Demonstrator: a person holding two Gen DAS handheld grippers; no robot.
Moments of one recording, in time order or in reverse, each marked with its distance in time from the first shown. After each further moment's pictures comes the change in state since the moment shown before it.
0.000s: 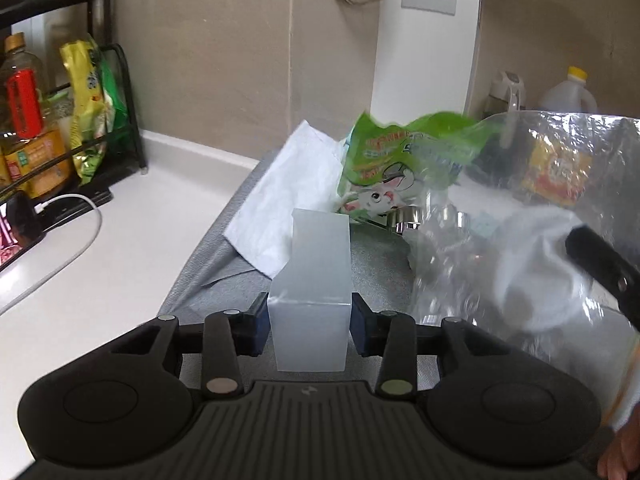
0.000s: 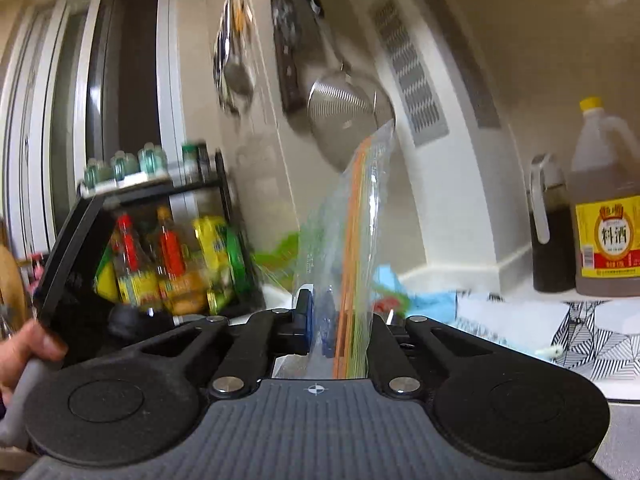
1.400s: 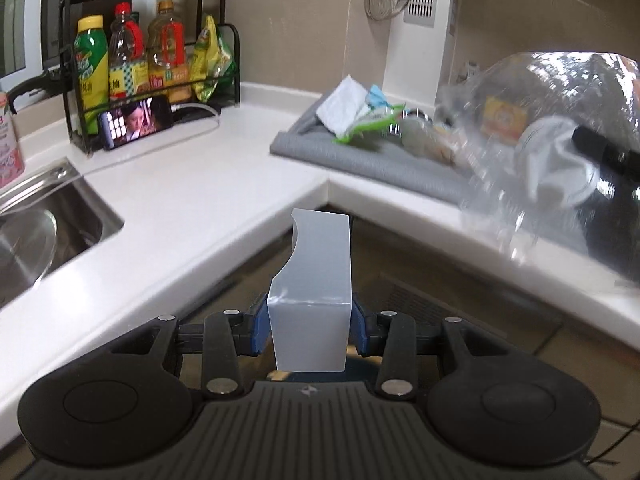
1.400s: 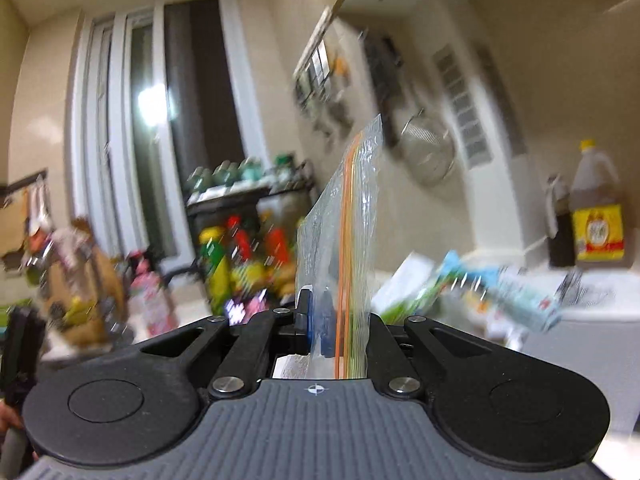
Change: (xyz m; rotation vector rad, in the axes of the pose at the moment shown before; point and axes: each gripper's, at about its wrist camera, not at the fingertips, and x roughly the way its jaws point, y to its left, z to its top) left arm -0.259 0.057 -0.229 -0.058 0.004 0.035; right arm -0.199 0.150 0.003 -0.017 0.122 0.110
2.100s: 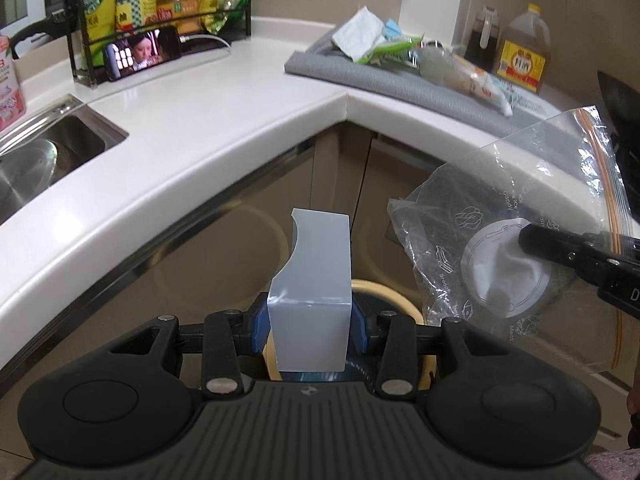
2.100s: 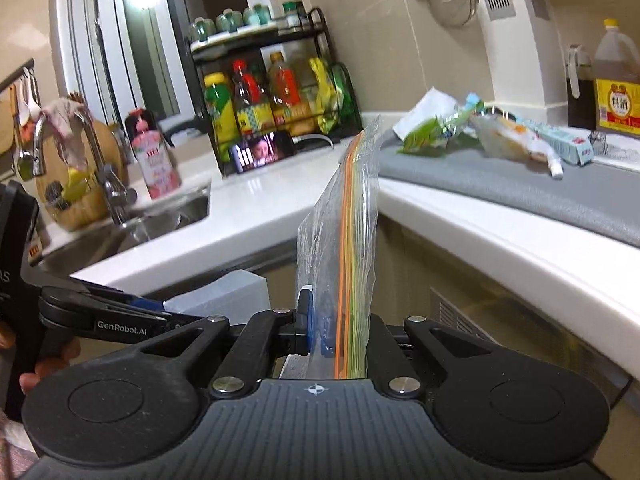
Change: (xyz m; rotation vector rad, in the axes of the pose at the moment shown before) left arm 0.026 0.013 -0.040 -0.006 0.166 0.014; right arm 0.031 0.040 -0.084 0.017 0.378 -0.047
